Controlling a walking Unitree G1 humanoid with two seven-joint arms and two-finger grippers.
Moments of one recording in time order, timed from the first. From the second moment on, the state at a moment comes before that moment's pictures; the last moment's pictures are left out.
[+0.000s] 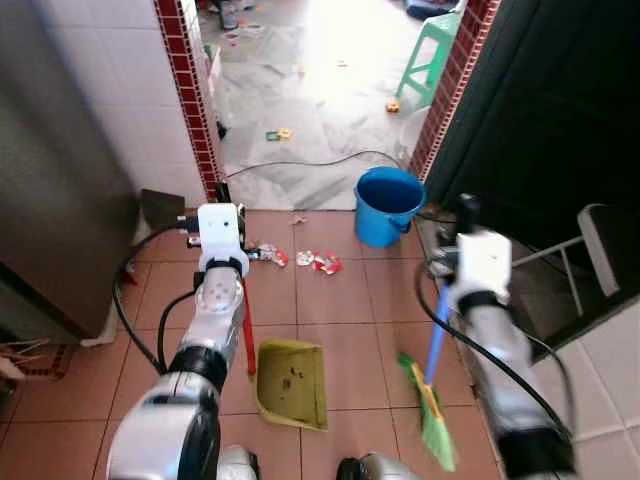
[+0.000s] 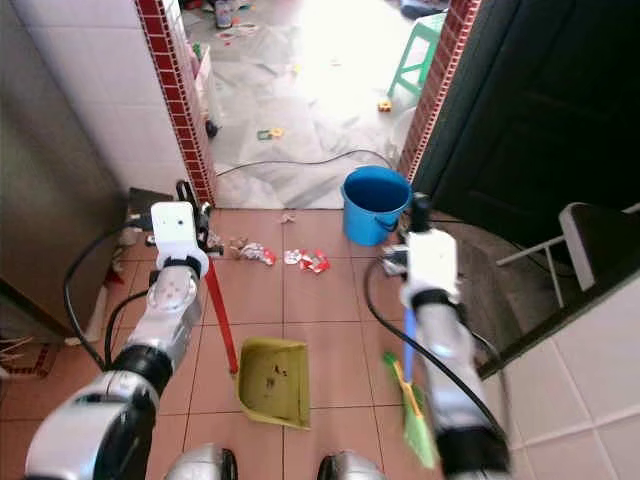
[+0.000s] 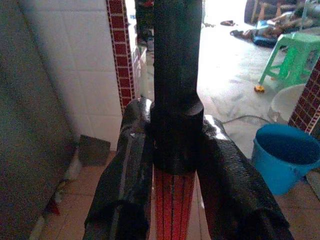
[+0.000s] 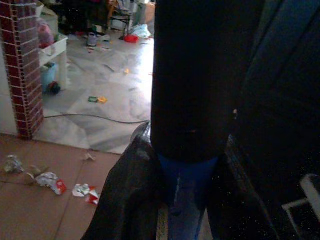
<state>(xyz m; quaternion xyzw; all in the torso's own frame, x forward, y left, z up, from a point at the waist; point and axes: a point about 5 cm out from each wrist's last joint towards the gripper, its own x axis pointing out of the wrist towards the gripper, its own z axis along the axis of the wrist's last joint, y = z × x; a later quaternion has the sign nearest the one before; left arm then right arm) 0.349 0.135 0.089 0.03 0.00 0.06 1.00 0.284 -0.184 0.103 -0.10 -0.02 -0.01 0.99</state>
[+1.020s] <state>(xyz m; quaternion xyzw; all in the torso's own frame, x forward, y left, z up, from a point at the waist) 0.352 0.145 0.078 0.07 0.05 0.10 0.99 0.271 -0.191 0.118 -0.10 0.01 0.00 0.99</state>
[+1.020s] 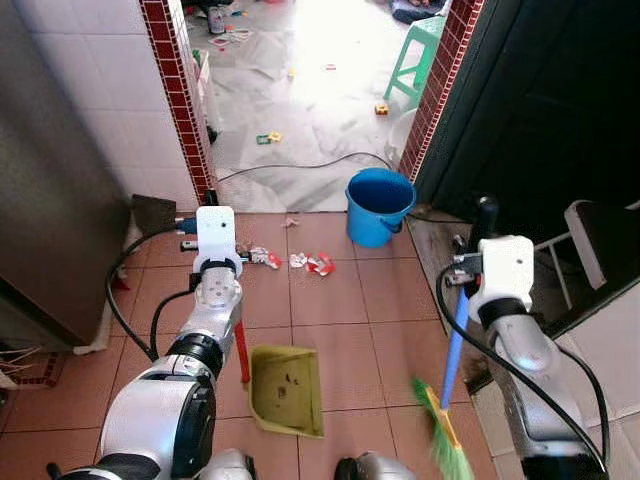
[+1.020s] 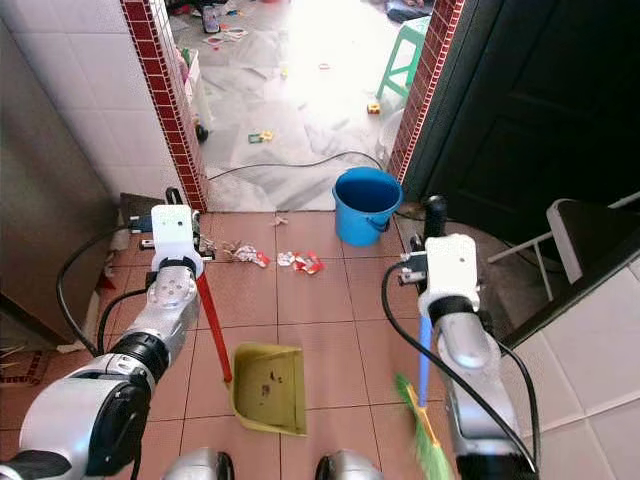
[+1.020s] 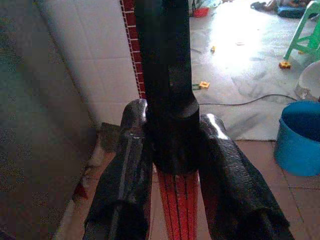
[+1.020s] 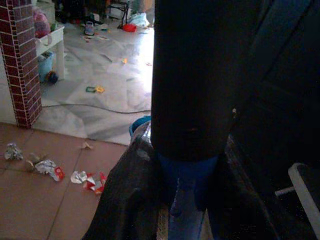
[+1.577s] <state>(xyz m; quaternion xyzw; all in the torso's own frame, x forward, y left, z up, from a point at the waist) 0.333 0.142 0.044 0.06 0.14 0.07 0.99 0.279 -0.186 0.114 -0.10 0.01 0.00 1.00</state>
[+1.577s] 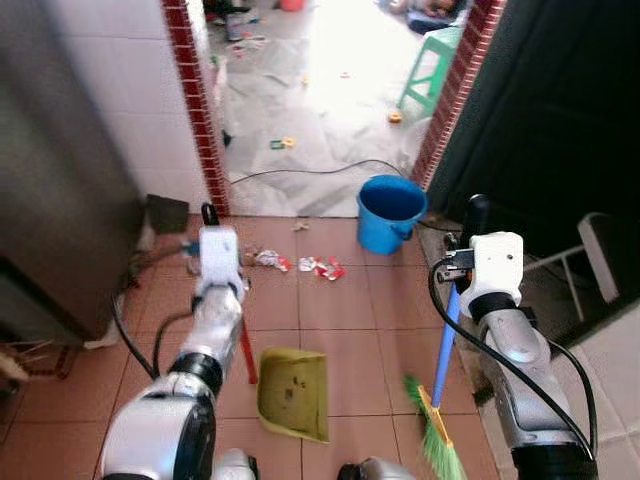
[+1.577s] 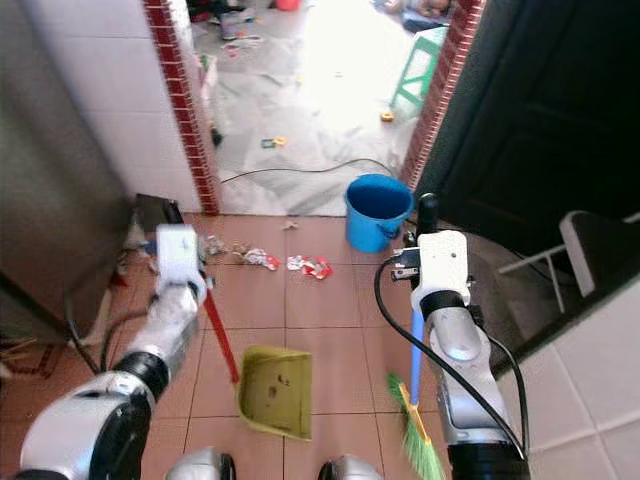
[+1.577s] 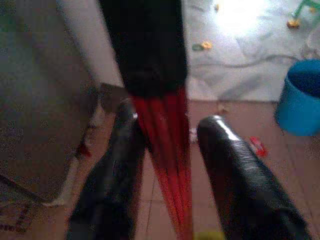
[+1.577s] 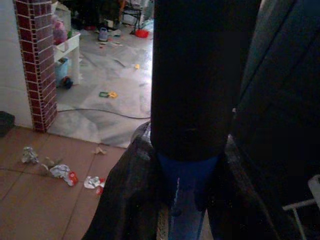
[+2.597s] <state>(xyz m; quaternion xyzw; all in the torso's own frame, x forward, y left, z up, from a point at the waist) 0.293 0.169 0.053 0.10 0.15 0.00 0.98 0.285 -0.183 0.109 -0.09 0.00 0.00 1.00</state>
